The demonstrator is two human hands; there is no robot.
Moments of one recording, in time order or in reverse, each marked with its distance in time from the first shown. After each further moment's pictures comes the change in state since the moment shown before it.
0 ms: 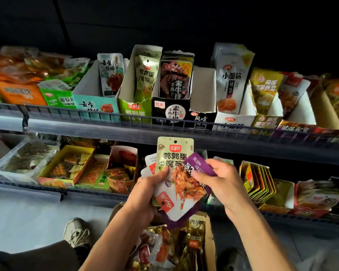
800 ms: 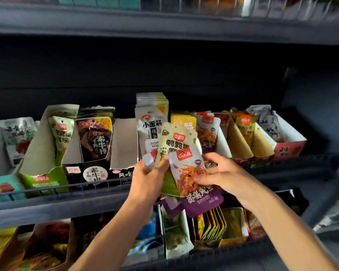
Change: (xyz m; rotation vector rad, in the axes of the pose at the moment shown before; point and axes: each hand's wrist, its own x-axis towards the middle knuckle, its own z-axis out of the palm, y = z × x) left_hand 0.052 0.058 0.214 0.252 -0.103 0.361; right_hand 0.044 -0.074 -0.189 -0.105 -0.030 0.071
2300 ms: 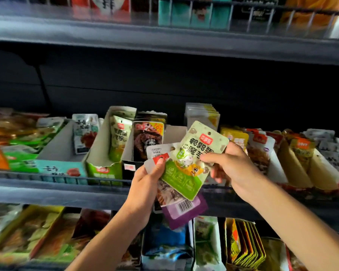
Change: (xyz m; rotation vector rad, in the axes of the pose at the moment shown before) left_hand 0.000 0.026 -0.096 -0.130 0.094 0.002; right_hand 0.054 -0.071 0.083 0.241 0.126 -0.168
